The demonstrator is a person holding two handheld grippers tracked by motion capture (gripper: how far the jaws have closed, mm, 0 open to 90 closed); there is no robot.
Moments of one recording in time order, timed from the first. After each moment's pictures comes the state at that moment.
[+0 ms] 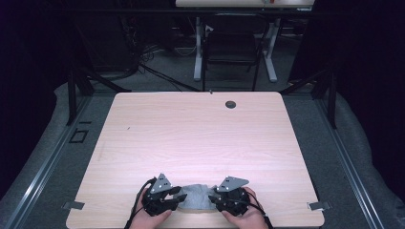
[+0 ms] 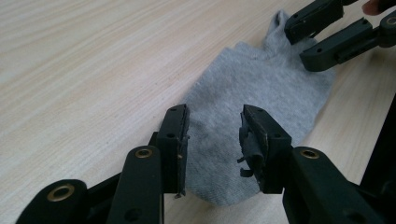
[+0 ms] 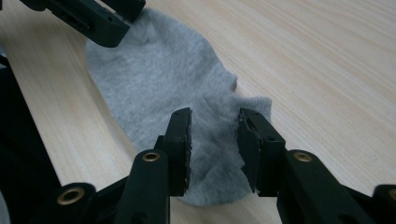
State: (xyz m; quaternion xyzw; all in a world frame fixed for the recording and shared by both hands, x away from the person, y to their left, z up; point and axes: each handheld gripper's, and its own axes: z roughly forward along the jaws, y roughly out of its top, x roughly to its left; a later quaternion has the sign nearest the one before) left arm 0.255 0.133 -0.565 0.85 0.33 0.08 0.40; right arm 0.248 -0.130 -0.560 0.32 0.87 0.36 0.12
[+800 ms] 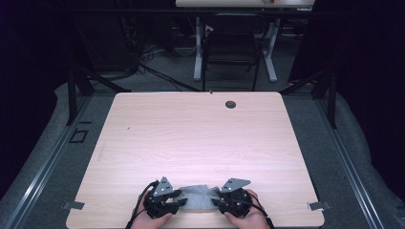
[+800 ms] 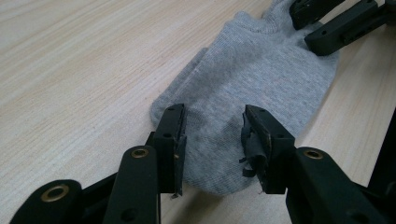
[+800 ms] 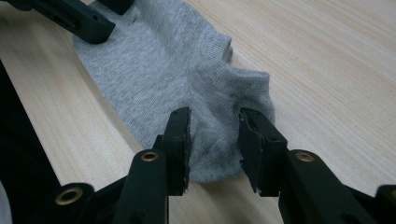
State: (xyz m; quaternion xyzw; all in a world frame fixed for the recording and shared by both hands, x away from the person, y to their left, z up) left arm 0.253 0.133 -0.576 0.86 0.32 0.08 0.39; right arm 0.248 -0.137 -0.571 0.35 0.87 0.35 0.09
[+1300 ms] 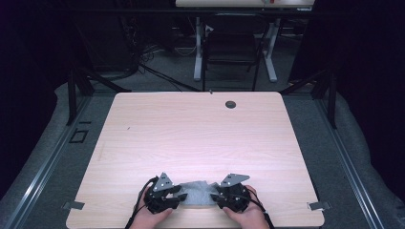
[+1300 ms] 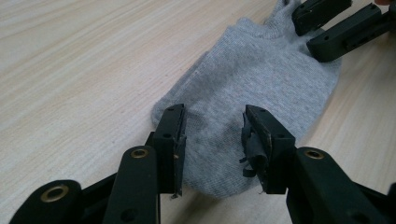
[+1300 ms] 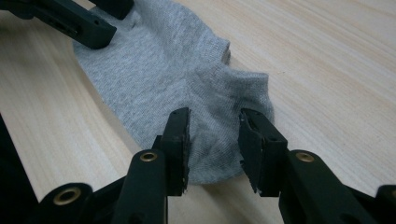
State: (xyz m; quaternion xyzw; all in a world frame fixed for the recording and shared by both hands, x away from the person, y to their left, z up) left arm 0.266 0.134 -0.577 0.85 0.33 0.08 0.40; right arm 0.261 -0.135 -0.570 0.36 0.86 0.35 0.09
